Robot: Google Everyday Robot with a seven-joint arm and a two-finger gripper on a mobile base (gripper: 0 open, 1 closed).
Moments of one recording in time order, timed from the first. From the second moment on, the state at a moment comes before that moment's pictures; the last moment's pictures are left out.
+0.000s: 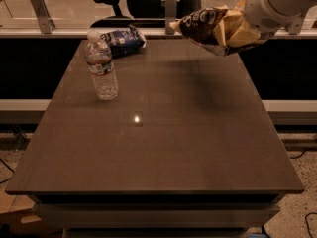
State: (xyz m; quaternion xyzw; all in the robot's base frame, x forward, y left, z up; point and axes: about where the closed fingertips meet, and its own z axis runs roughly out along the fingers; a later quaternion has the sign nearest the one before) arm 0.610 -0.179 1.008 -0.59 0.70 -0.16 0.37
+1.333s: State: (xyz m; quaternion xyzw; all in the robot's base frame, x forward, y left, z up) arm 0.538 -0.173 0.985 -0.69 0.60 -0.07 0.40
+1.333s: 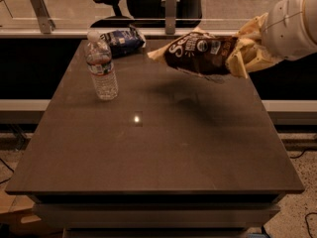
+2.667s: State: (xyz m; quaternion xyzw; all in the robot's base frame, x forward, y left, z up) arm 0.495 -0.107 0.944 -0.75 0.53 0.02 0.40
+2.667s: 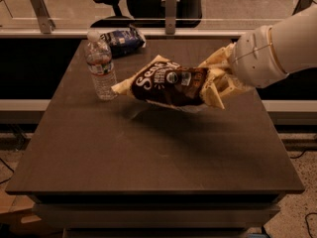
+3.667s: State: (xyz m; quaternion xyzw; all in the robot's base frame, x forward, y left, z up) arm 0.483 -0.076 0.912 -0.75 0.53 0.11 0.39
